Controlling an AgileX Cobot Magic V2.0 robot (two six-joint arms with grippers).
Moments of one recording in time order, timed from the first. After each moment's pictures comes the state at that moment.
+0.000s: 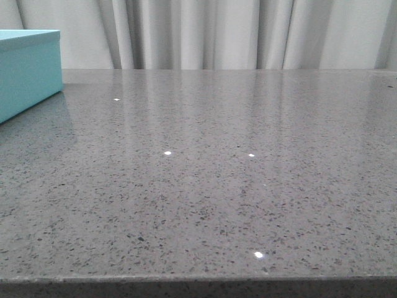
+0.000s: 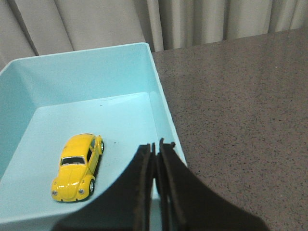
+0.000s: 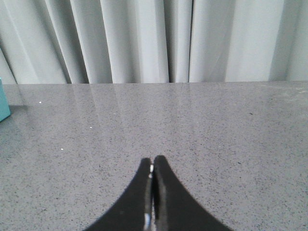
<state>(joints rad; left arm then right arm) -0.10 0.48 -0.44 -0.20 0.26 0.24 0.20 0.18 -0.46 0.03 0.43 0.14</state>
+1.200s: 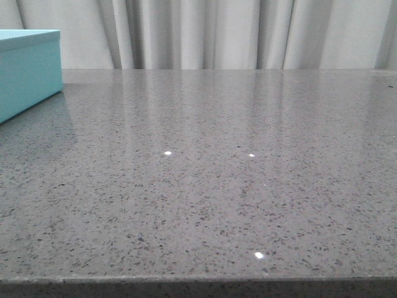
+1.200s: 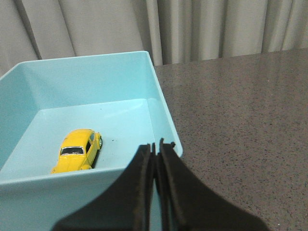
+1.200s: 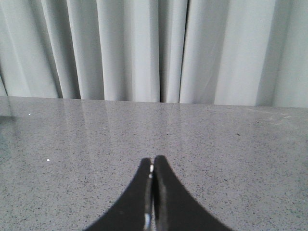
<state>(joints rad) -0.10 0.26 -0.30 -0.23 0.24 0.24 0.20 0.07 -0.37 -0.04 0.35 0.14</state>
